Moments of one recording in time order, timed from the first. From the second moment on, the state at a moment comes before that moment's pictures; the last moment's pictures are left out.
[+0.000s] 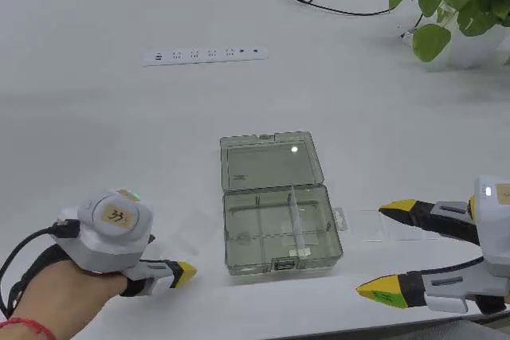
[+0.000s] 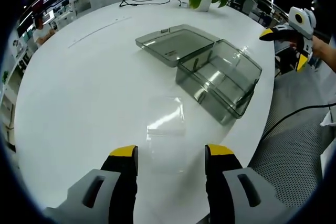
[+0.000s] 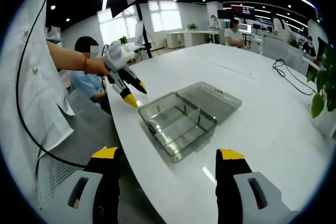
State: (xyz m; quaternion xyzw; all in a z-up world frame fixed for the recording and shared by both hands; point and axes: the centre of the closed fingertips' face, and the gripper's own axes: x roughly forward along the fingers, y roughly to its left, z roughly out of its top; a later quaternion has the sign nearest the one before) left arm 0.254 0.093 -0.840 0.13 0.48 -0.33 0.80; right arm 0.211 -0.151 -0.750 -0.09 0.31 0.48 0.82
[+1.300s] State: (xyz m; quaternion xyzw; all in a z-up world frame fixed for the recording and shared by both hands) left arm 0.256 0.098 -0.847 0.15 0.51 -0.30 0.79; right arm 0.204 -0.142 -0.751 -0.08 0.31 0.48 0.82
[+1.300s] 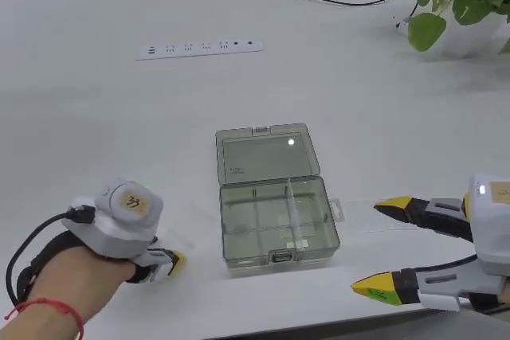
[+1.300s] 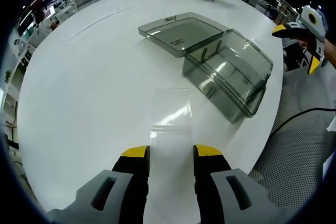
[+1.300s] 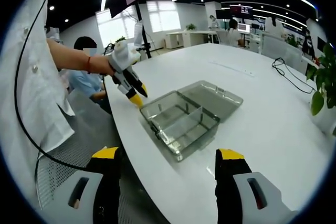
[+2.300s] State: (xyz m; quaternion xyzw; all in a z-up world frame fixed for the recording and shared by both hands) left arm 0.246 0.097 -0.833 0.00 0.49 -0.29 0.82; right arm 0.205 -0.139 -0.754 -0.09 0.31 0.48 0.81
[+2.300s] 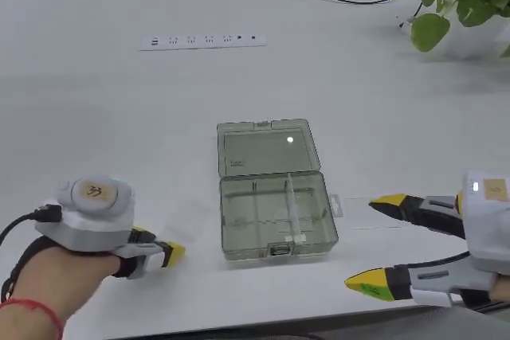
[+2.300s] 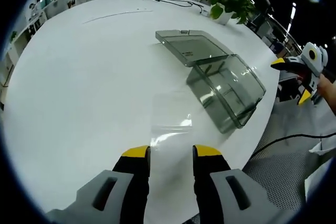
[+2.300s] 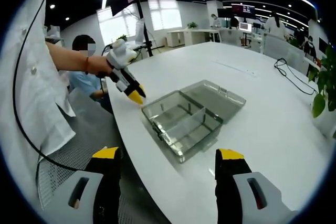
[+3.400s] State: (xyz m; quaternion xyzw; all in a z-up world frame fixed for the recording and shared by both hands) left arm 0.255 0.039 -0.741 -0.16 0.37 -0.34 0.85; right arm 0.225 -0.120 -0.717 -0.03 0.31 0.44 0.84
